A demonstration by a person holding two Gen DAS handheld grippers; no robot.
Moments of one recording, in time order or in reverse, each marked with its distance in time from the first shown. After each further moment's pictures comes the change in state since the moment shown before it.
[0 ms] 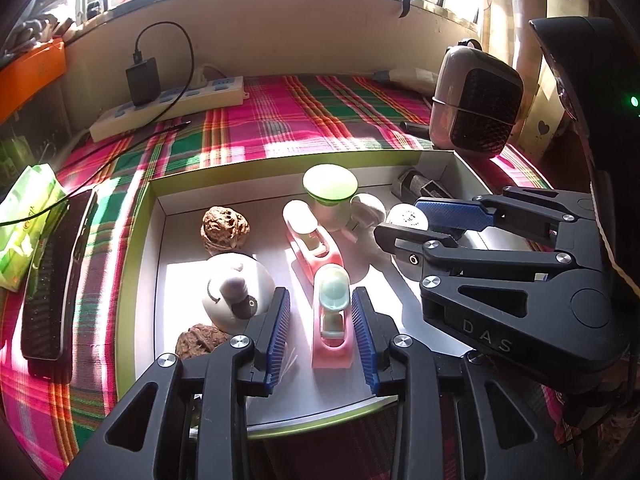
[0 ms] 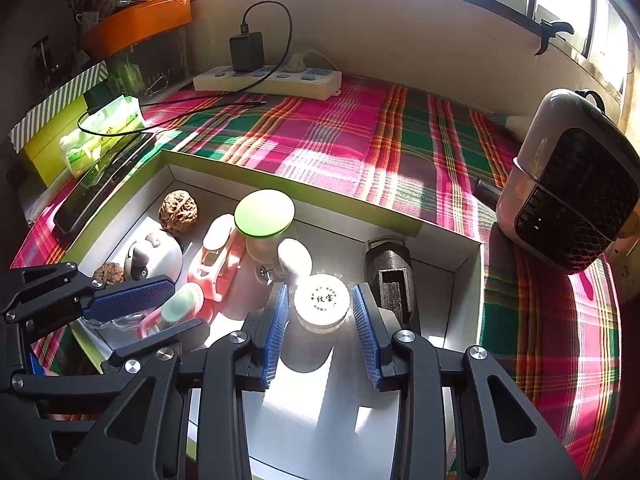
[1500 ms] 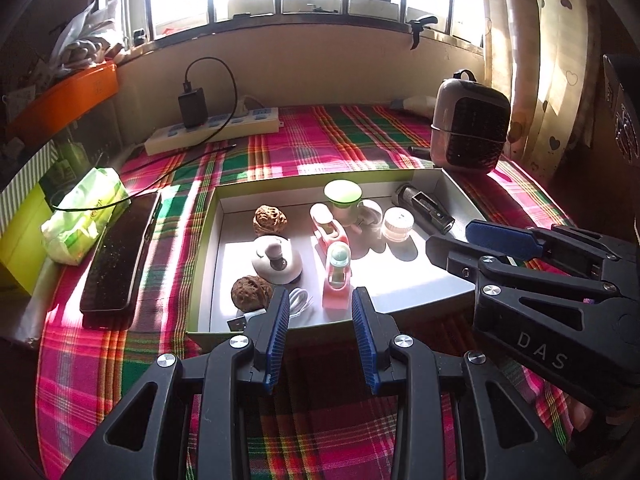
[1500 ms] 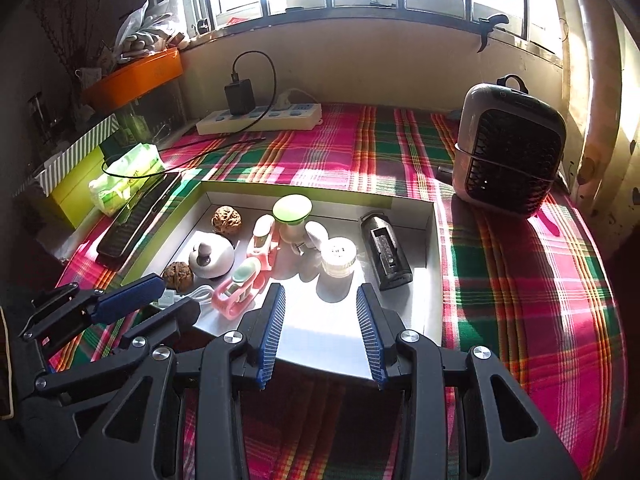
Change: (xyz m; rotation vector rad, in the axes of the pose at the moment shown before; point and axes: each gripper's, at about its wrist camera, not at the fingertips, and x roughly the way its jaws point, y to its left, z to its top) left arm -0.068 -0.011 -0.028 -0.026 -0.094 0.125; right arm -0.076 0.017 -0.036 0.171 -0.104 -0.004
